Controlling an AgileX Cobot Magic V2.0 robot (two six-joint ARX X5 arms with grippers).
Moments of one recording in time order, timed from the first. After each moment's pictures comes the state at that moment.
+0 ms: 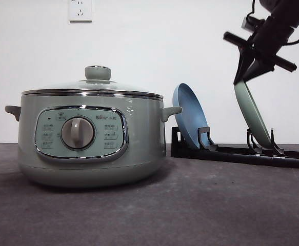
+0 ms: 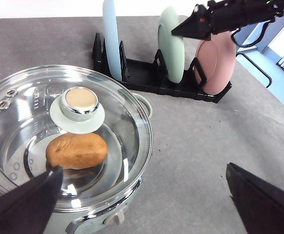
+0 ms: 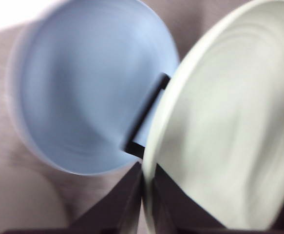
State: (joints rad) left_arx -0.30 0.88 1.15 -0.74 0.45 -0.12; right_arx 0.06 1.83 1.71 -0.59 -0.39 0.31
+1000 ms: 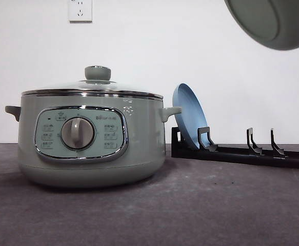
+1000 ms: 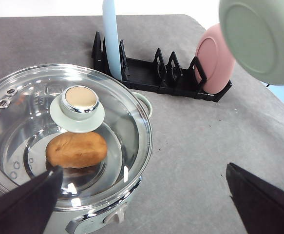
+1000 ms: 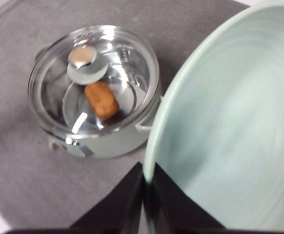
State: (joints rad) left_arx -0.30 0.88 1.15 -0.75 0.45 -0.12; right_arx 0.49 1.21 1.63 -1.12 -0.18 -0.04
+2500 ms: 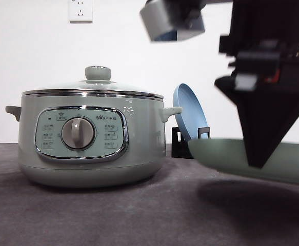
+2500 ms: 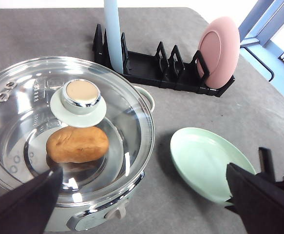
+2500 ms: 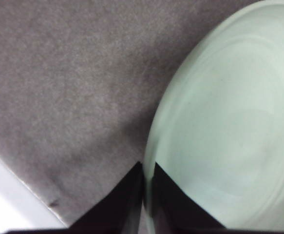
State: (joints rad) left_arx -0.30 0.90 1.15 -0.76 0.45 -0.11; right_arx 1.11 1.40 0.94 -0.92 0.28 0.15
